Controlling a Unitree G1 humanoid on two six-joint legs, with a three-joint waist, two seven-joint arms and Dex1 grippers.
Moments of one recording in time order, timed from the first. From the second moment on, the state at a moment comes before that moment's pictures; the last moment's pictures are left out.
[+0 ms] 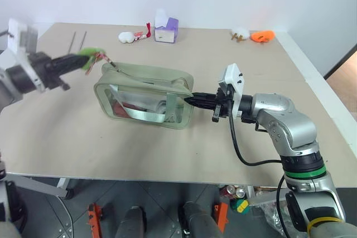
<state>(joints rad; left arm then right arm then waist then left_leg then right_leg) -0.75 0.86 0.30 0.08 -0.69 0.78 -0.86 -0.66 -0.54 0.08 -0.14 0.43 0.59 0.96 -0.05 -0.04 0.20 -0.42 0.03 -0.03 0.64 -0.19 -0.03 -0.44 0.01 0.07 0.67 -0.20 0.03</state>
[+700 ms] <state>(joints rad) -0.81 0.80 0.10 0.05 -0.55 0.67 -0.95 -0.64 -0.54 0.08 -0.16 0.43 0.59 0.93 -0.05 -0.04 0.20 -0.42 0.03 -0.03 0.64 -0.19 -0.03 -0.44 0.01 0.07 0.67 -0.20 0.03</state>
